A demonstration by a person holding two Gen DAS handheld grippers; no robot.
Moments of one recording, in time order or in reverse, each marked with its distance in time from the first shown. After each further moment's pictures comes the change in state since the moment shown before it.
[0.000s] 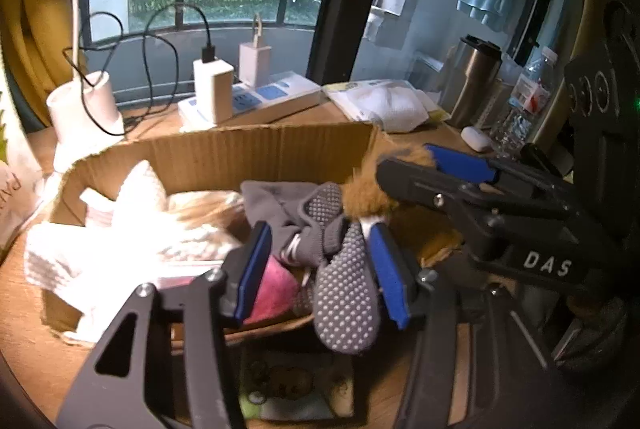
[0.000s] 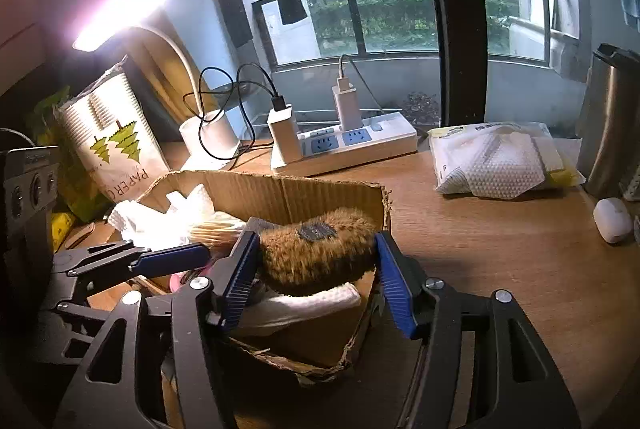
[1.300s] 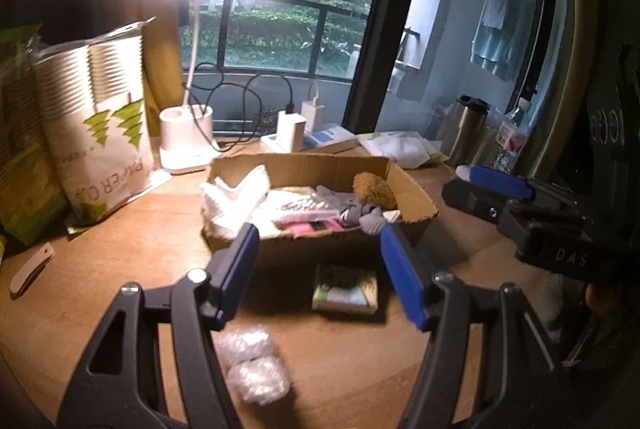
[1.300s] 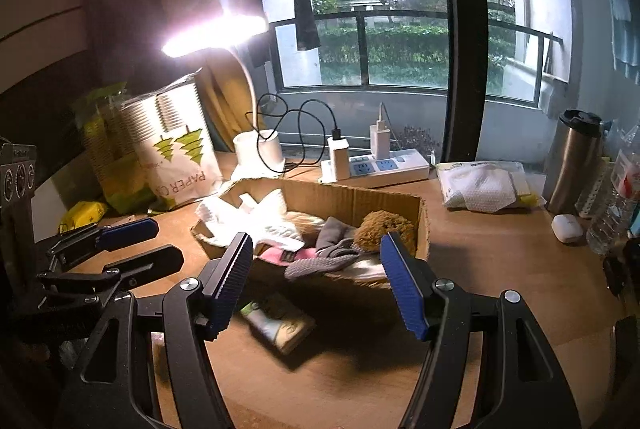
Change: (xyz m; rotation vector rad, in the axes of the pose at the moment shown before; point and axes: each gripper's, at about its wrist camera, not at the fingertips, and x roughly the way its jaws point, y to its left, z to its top) left arm -0.149 0.034 -0.056 -0.066 -0.193 0.070; right arm -0.097 0.100 -0.020 -0.093 -0.083 -0.063
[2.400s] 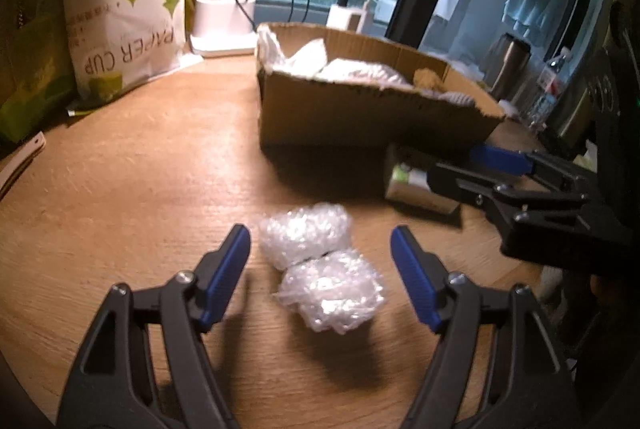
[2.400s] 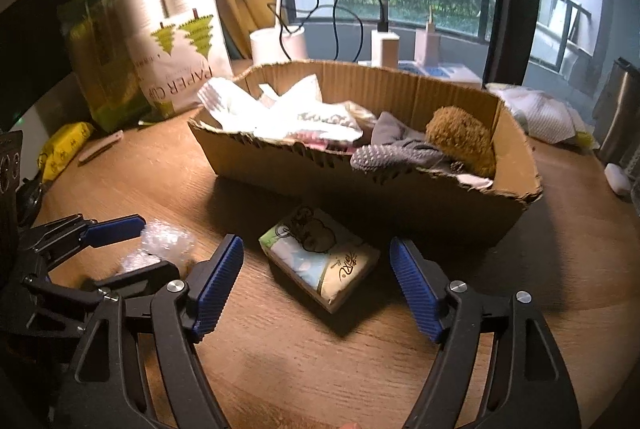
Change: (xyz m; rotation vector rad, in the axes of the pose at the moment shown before) left arm 0.042 0.047 -0.077 -0.073 0.232 0.055; right arm 0.086 0.038 -0.063 -0.050 0.244 0.019
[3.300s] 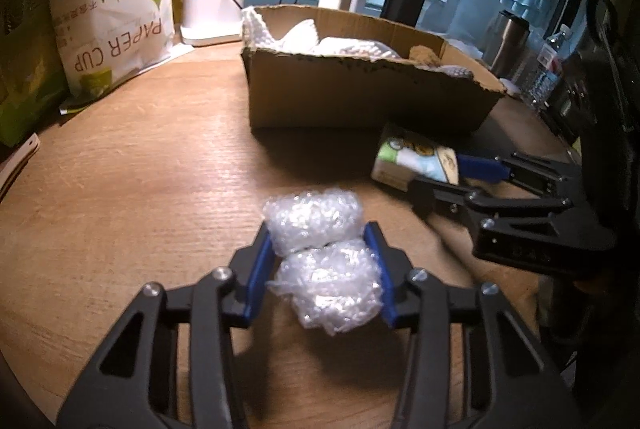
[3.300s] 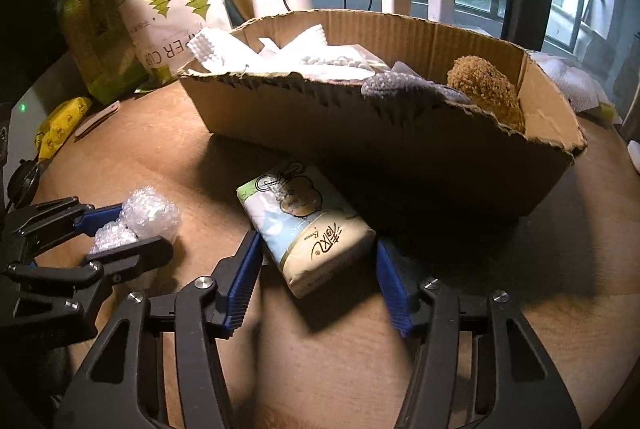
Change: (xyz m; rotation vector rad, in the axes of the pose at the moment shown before) left arm 0.003 -0.006 -0.006 0.047 0.035 0.006; right arm 0.021 -0.005 -0.019 -0.002 0.087 0.043
